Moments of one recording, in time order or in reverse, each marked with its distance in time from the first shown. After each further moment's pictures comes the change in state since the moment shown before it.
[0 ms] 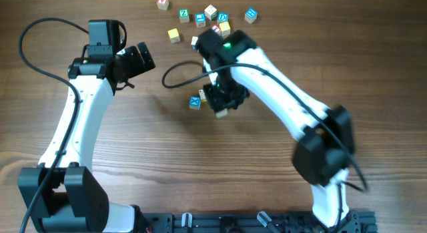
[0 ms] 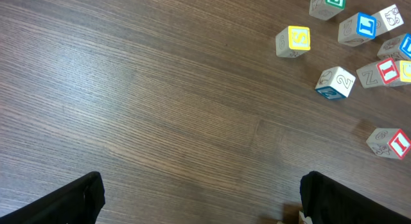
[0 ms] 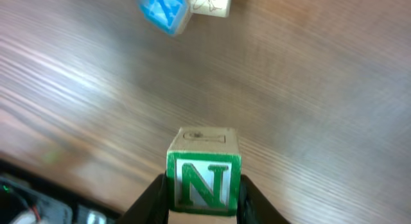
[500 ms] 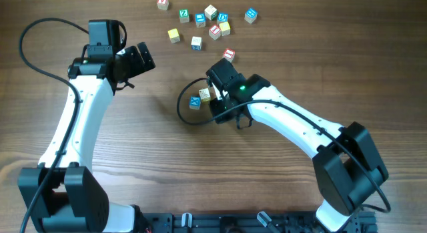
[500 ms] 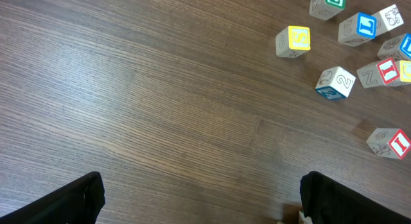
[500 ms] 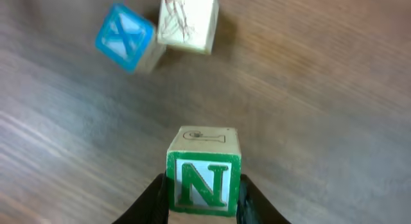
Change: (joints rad) left arm 0.000 0.000 0.000 0.000 0.000 0.000; right arm 0.021 -0.189 -0.601 0.683 0.097 -0.006
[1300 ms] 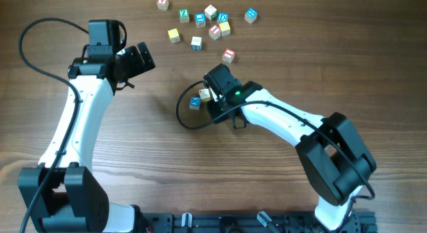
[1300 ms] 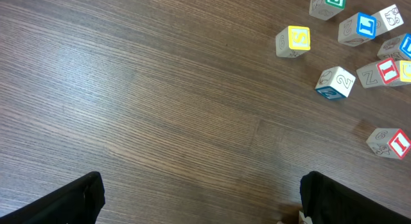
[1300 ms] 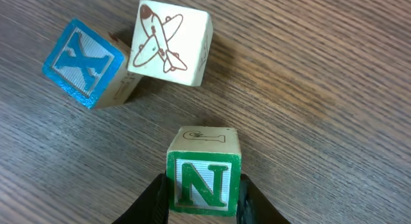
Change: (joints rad) left arm 0.000 0.000 0.000 0.000 0.000 0.000; right arm 0.005 0.082 -0.065 0.174 0.041 -0.049
